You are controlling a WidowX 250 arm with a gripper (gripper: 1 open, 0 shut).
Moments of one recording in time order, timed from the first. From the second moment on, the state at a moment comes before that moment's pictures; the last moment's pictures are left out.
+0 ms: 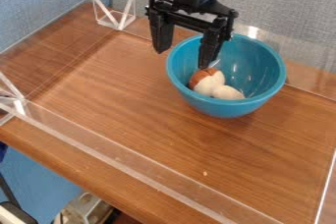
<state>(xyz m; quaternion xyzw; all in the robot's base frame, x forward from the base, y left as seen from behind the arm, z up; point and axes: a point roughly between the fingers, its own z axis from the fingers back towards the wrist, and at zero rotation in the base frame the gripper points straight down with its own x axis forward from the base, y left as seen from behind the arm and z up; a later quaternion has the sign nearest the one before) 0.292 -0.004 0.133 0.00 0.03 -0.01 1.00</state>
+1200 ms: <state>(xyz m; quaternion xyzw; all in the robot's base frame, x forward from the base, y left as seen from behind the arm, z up) 0.349 -0.029 0.060 -0.02 0.06 -0.15 0.99</state>
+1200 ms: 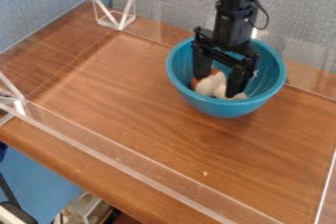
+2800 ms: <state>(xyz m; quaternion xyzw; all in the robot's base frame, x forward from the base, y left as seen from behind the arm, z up) 0.362 -0.025 0.042 -0.04 0.05 -0.22 0.97</state>
